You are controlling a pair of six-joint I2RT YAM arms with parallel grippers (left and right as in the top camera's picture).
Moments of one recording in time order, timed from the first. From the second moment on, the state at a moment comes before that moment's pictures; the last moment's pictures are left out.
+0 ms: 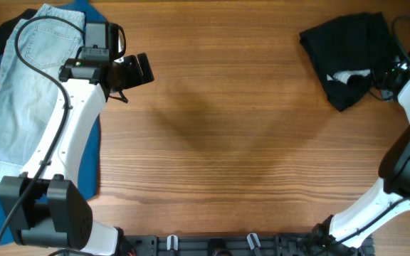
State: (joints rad) left arm -0.10 1.67 1.38 -0.77 0.01 -0.37; right arm -0.48 2.03 1.36 -0.25 -0.15 0.74
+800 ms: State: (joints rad) left arm -0.10 1.67 1.38 -0.76 0.01 -0.37; right arm -0.32 2.13 1.36 0.00 0.07 1.17
